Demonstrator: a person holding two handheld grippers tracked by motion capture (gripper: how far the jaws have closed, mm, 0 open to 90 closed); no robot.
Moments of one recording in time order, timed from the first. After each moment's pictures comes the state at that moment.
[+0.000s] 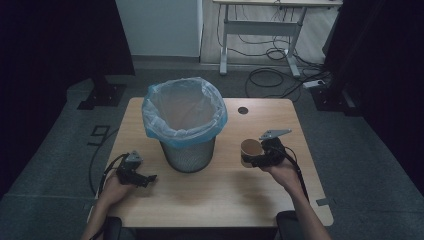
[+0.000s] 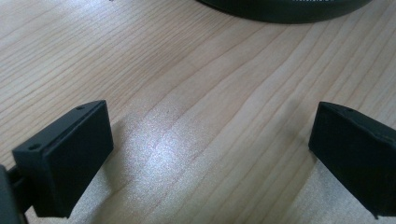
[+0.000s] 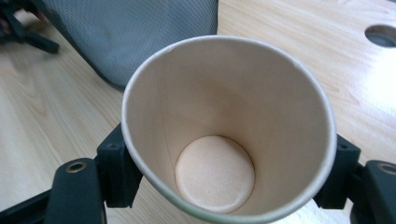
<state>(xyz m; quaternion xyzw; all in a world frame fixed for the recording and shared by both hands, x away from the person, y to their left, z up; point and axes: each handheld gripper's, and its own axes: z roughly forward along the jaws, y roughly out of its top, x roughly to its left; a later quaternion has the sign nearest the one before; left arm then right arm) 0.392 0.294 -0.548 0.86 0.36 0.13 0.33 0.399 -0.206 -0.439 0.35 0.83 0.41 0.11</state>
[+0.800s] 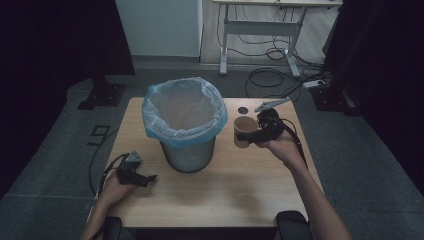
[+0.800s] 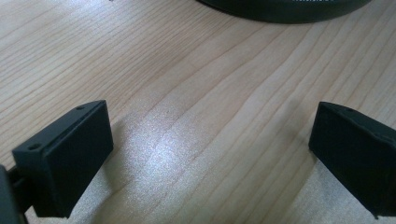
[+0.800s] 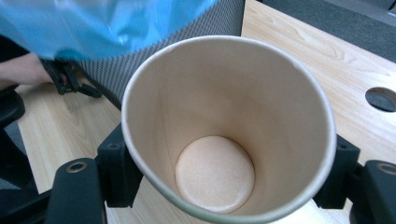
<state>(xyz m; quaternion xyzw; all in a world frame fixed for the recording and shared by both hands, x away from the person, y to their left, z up) 0.392 0.294 -0.548 0.86 0.36 0.13 0.33 0.425 -0.184 -0.351 0.33 0.84 0.42 0.09</state>
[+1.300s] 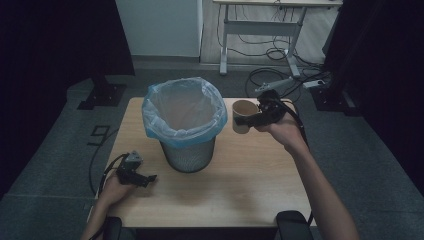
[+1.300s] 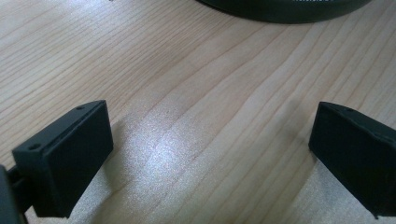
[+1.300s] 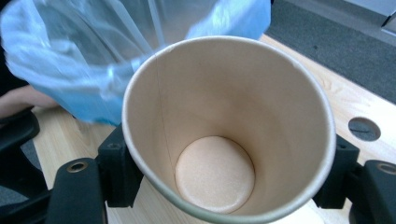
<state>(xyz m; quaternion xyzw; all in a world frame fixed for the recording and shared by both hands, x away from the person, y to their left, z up) 0.392 0.294 -0.548 0.86 0.36 0.13 0.33 0.436 -0.177 -0.296 0.32 0.84 0.43 0.09</state>
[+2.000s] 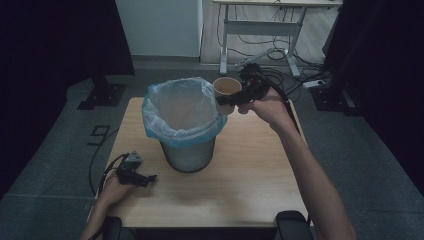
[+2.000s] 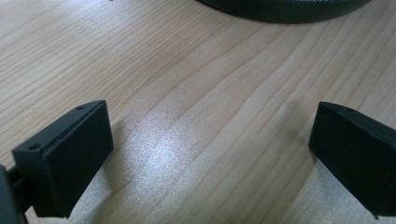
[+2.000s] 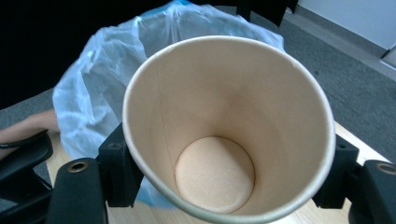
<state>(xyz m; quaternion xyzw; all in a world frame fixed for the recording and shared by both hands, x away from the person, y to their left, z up) 0.392 0.294 -0.548 0.86 0.36 0.13 0.33 0.449 -0.120 -0.231 0.28 0.85 0.44 0.11</state>
